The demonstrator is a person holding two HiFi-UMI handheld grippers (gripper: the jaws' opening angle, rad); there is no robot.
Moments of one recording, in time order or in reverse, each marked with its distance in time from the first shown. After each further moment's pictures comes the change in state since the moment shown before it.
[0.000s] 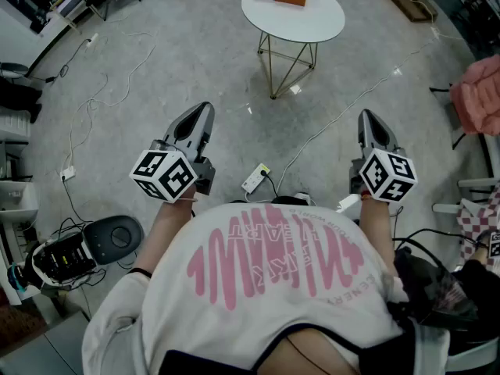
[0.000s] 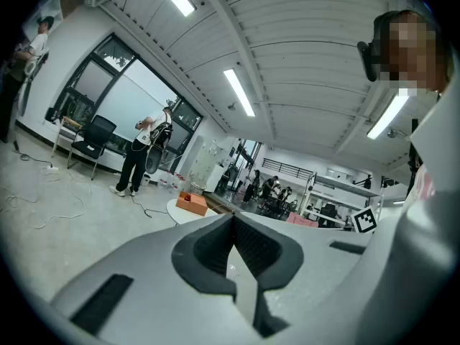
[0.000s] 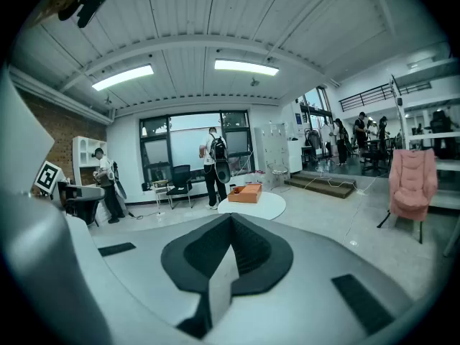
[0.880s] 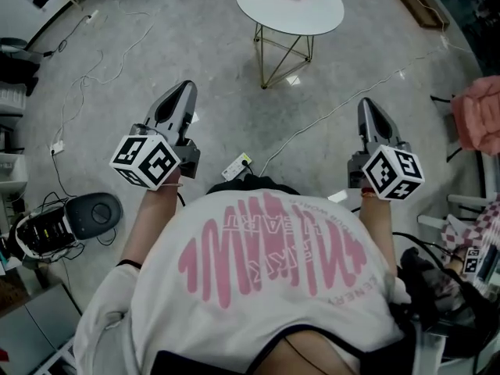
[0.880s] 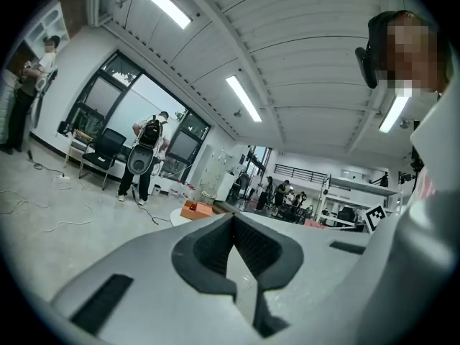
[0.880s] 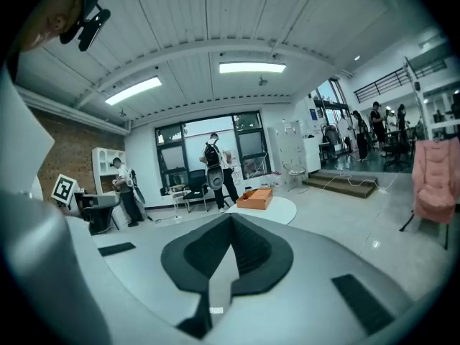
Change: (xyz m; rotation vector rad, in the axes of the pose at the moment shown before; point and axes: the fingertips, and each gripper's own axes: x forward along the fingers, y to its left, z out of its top) left arm 0.054 -0.039 0.004 0.033 -0.080 0.116; right arm 0.020 -0.069 0.036 0.014 -0.023 0.175
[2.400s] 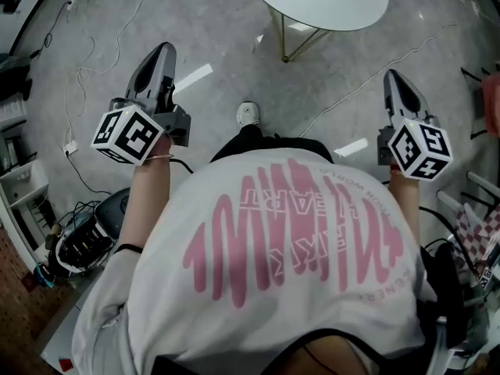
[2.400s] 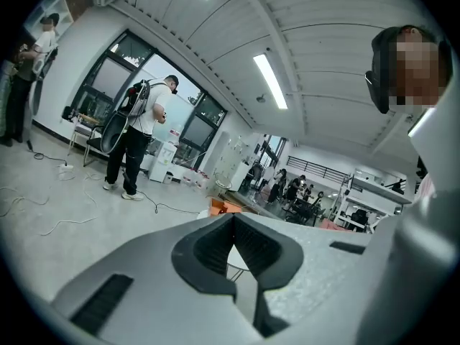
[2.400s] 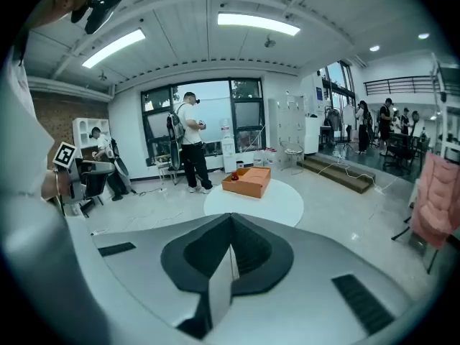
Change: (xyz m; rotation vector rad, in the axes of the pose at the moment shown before) left arm 0.203 0.236 0.048 -0.074 0.103 0.066; right arm 0.269 -0.039 -0.011 -0.068 0.245 -0.085
